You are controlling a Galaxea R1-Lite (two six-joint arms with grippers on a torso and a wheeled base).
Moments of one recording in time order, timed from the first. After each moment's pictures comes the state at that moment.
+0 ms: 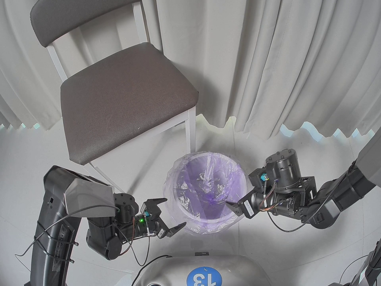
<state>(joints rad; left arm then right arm) -0.42 2.57 -0.64 -1.55 -0.40 0.44 0.59 1.95 -0.76 -0.58 -0.17 -0.11</state>
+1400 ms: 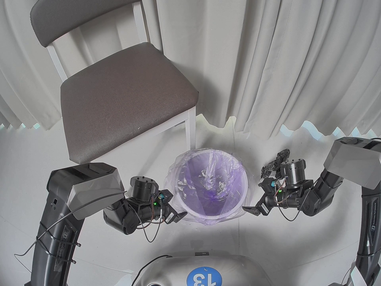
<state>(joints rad) -0.40 2.58 -1.05 -0.93 -0.24 0.45 0.27 2.34 -0.84 -0.81 0.28 -0.53</state>
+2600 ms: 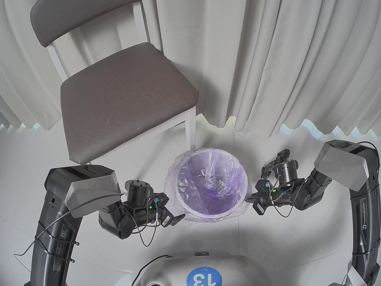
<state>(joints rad) -0.39 2.58 -0.97 -1.02 -0.26 0.45 0.23 2.47 -1.05 -0.64 0.42 -0.60</state>
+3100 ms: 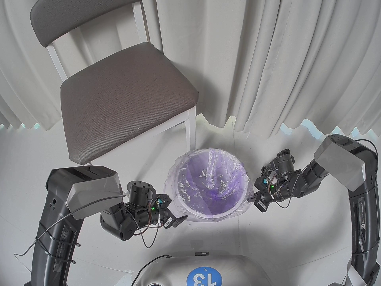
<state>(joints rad) -0.41 2.58 -0.96 -1.02 -0.25 0.45 0.21 2.49 -1.23 -0.35 0.37 -0.72</state>
